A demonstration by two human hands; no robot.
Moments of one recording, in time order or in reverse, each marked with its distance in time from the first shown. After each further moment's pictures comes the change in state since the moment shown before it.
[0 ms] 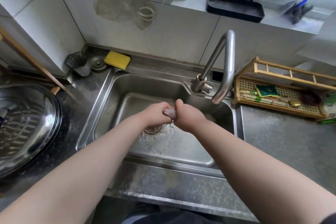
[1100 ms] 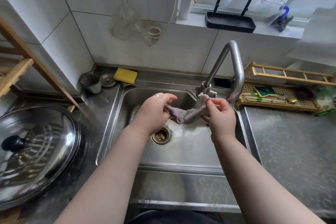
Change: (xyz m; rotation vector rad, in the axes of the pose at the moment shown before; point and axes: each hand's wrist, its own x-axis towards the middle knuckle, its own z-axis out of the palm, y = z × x) left_hand -0.064 -0.013 -0.066 0.095 0.407 0.427; right_hand -0.071 -0.048 -0.026 1.340 0.771 0.348
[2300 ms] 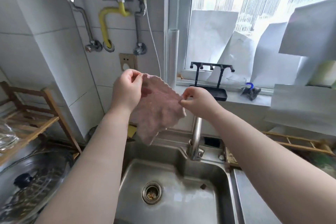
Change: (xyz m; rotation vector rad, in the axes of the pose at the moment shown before) left_hand 0.090 0.169 -0.131 -0.375 0.699 -0.102; right_hand 0.083 -0.236 -0.039 -0.748 -0.506 -0.658
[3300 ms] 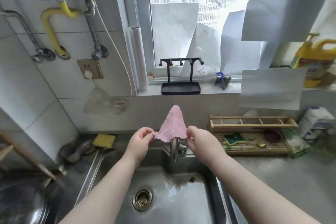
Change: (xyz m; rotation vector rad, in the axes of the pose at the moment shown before) left_hand -0.083 -0.117 0.107 -0.183 -0.499 -0.418; right_hand -0.088 0.116 0.038 -0.263 0.036 0.158
